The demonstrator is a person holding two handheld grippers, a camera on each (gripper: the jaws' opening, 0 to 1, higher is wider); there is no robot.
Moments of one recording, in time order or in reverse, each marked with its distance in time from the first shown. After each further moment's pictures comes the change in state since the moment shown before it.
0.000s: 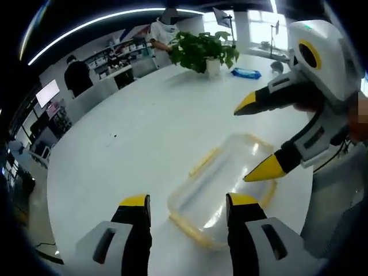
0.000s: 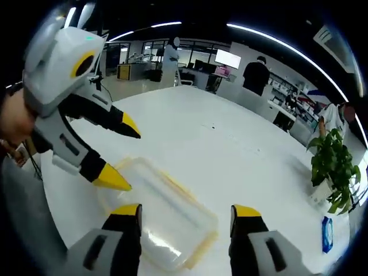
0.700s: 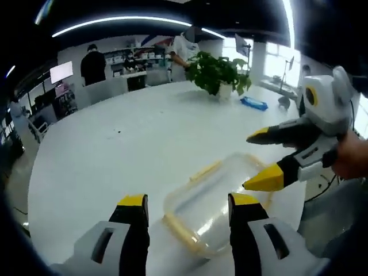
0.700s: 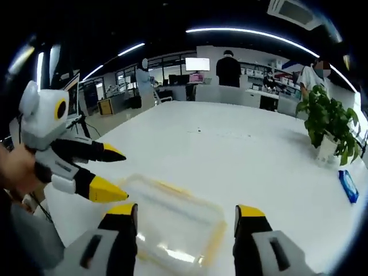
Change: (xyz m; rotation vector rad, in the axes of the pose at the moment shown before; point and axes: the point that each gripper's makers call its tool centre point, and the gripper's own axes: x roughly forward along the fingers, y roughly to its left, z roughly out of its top) left arm -0.001 0.009 -0.007 -0.286 -0.156 -0.023; right arm -0.003 -0.010 -0.011 0.355 -0.147 -0.008
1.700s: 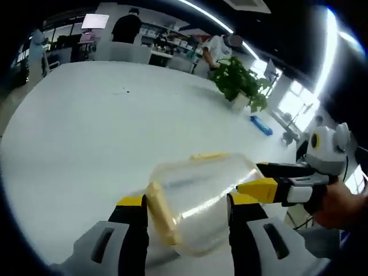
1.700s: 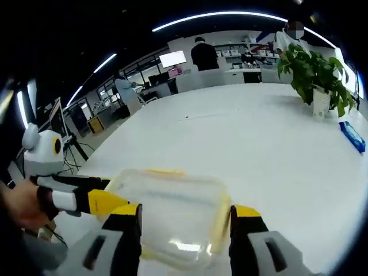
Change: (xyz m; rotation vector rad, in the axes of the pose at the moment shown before) left arm 0.020 -0.015 -0.037 -0.353 0.027 -0.061; right arm 0.017 0.003 -0.028 0.217 0.038 -0.004
